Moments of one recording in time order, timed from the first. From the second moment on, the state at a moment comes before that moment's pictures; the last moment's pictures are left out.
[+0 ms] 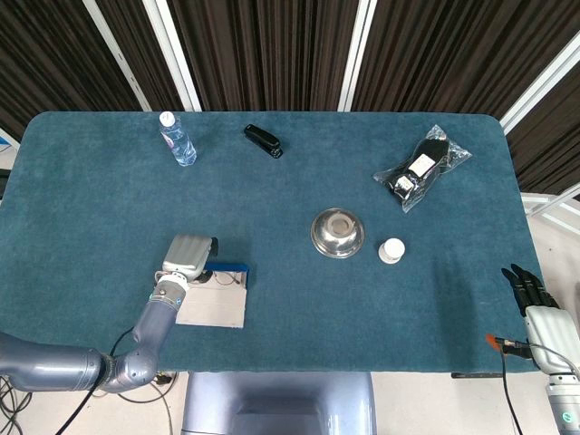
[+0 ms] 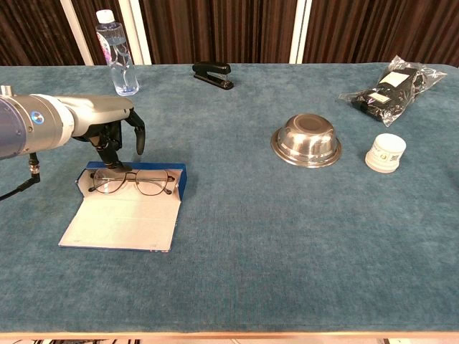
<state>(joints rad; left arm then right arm) -1.00 -1.52 -0.10 -1.71 0.39 1.11 0.74 0.06 -1.06 0.04 -1.65 -1.48 1.42 0.10</state>
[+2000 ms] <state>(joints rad) -0.97 -1.55 -0.14 -1.67 0.39 1.09 0.74 0.06 -1.06 0.04 -1.65 -1.47 1.42 0.11</state>
